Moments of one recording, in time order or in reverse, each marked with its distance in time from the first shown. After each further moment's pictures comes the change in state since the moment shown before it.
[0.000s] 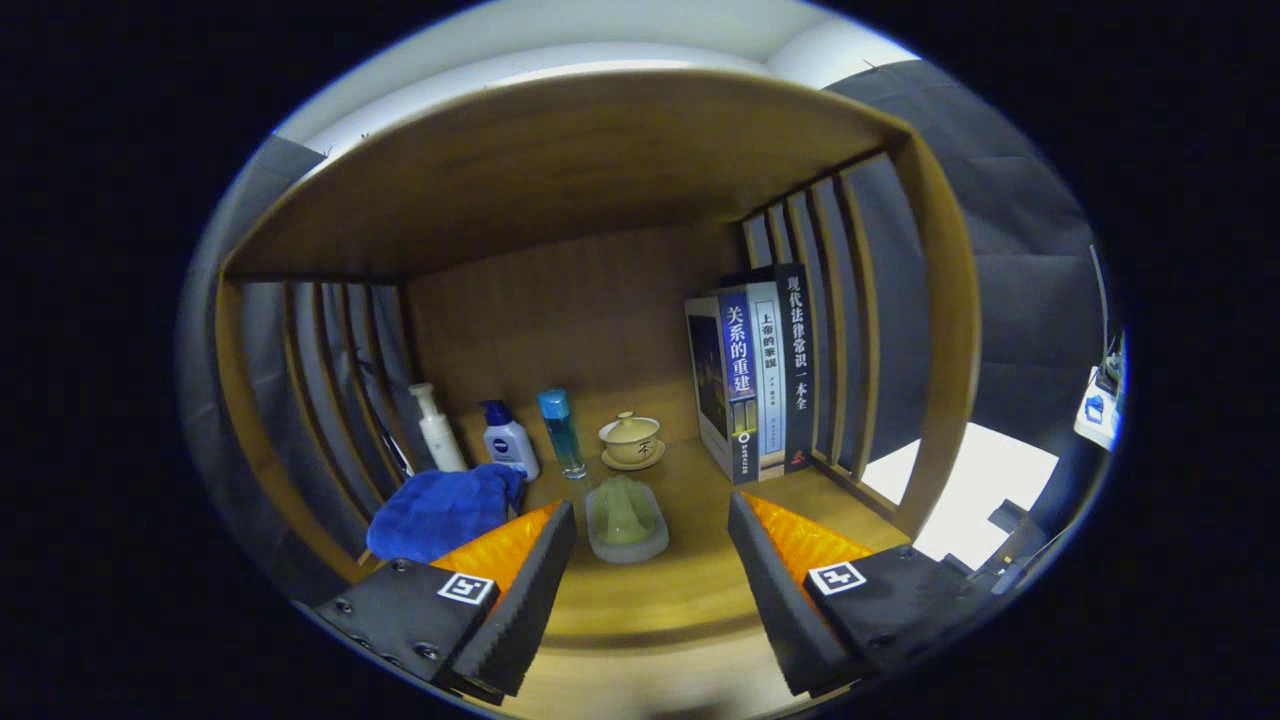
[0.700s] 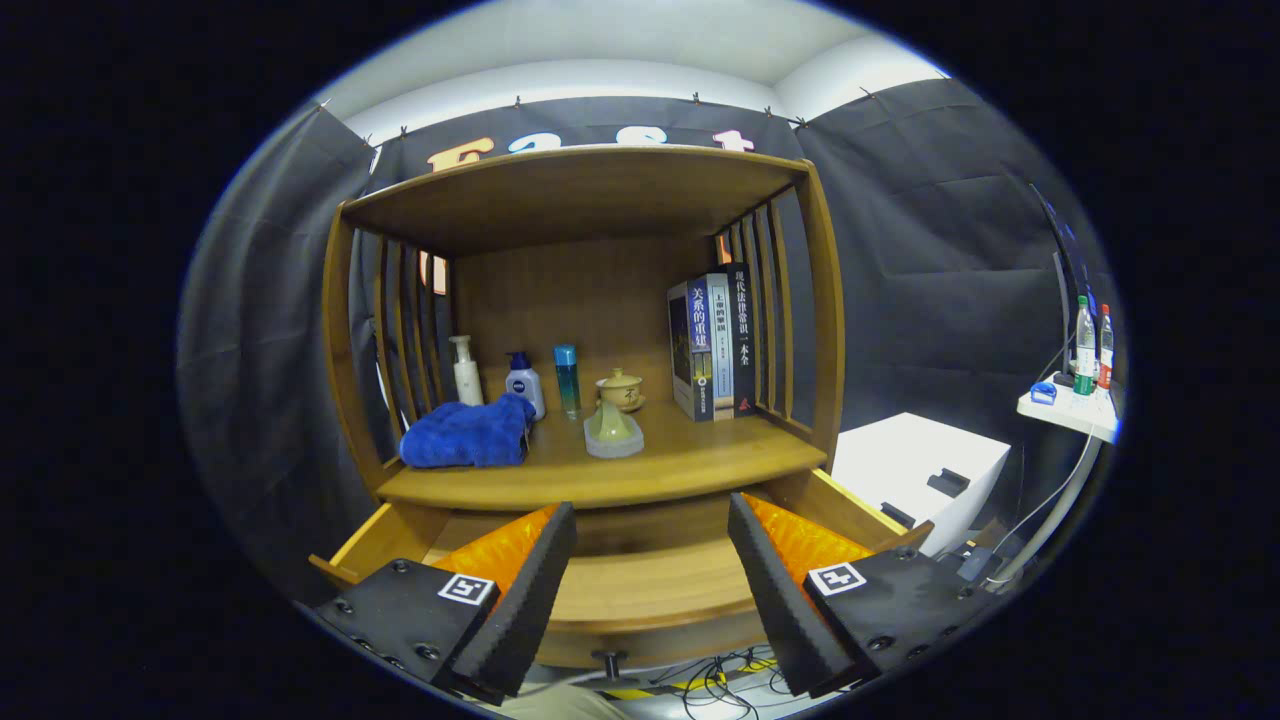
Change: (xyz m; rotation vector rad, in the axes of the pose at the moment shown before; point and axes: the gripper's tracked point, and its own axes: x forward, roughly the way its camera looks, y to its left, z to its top) arm -0.145 -0.014 -0.096 -0.069 -0.015 -0.041
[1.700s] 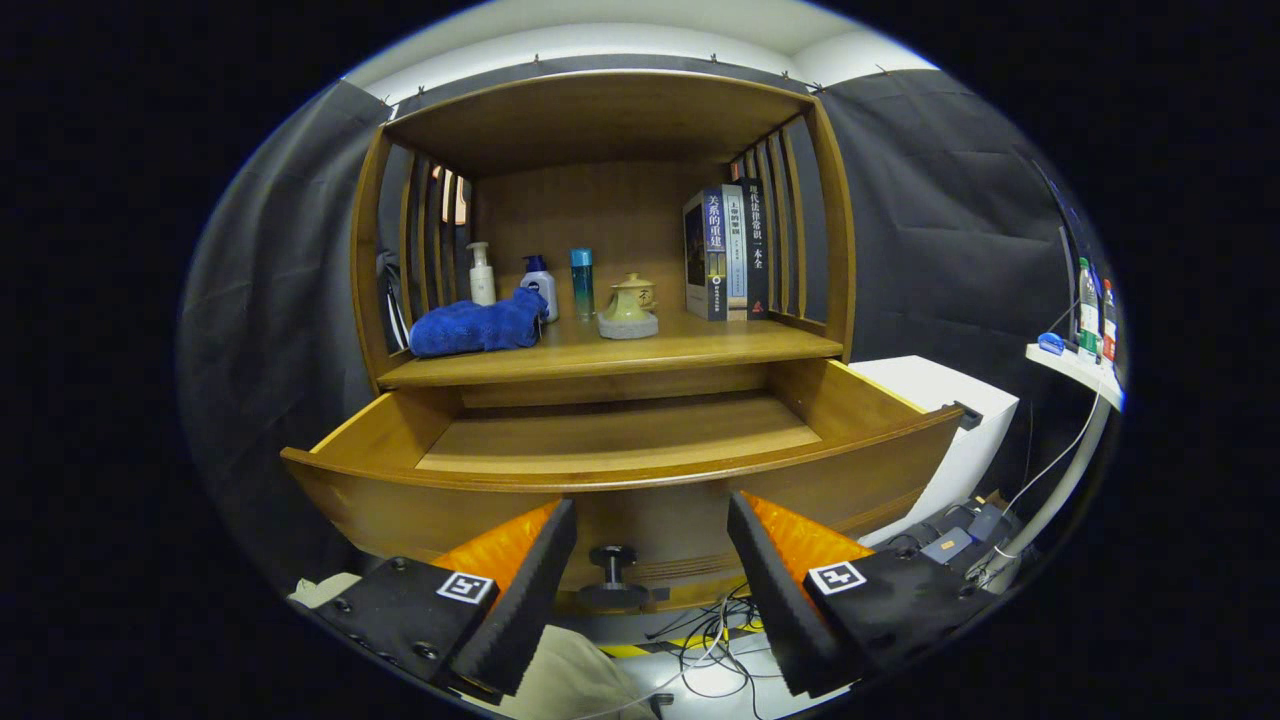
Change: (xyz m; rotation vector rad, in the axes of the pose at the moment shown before) arm -0.013 0.012 -0.112 -0.030 0.148 0.034
